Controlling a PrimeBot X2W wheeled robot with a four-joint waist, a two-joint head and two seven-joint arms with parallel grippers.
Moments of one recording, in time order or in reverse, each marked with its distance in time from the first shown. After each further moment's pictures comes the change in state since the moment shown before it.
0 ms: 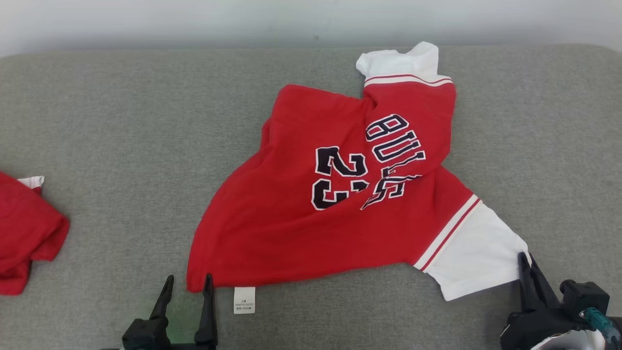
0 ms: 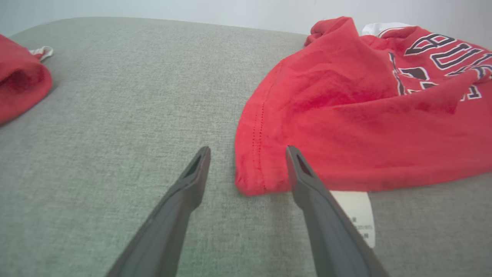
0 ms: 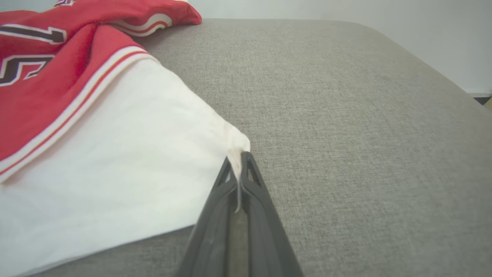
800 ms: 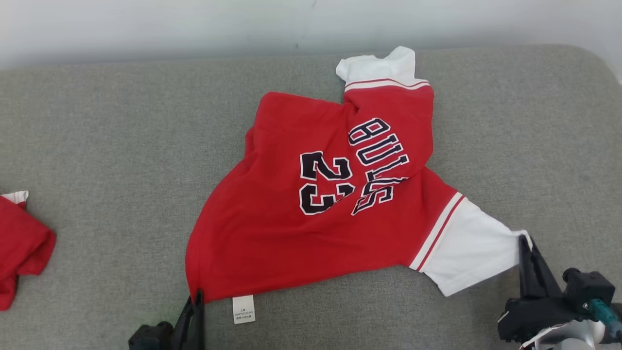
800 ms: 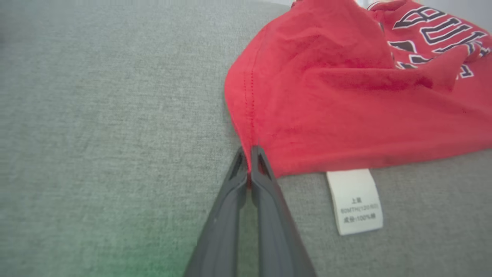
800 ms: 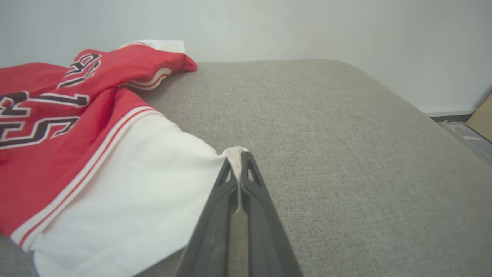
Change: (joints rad) left arm -0.019 0.000 -0.015 0.130 -0.036 -0.038 -0.004; right arm -0.006 0.016 -0.005 -0.069 0.000 0.000 0.000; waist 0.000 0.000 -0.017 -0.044
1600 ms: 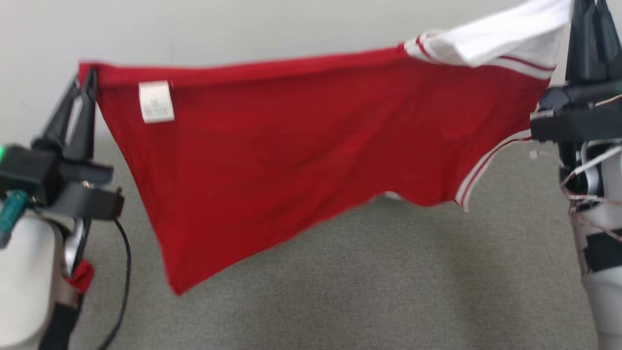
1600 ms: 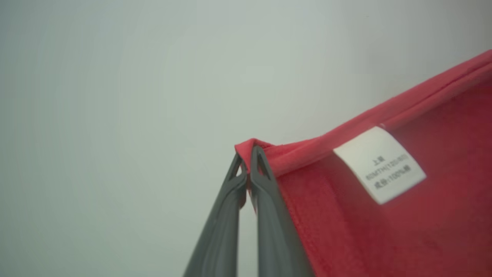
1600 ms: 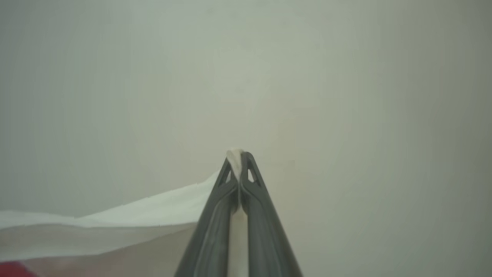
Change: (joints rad) left arm -0.474 0.309 0.025 -0.236 0.146 -0.068 0.004; right arm -0.570 -0.159 0.191 -0.187 0.164 0.000 0.000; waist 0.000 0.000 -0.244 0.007
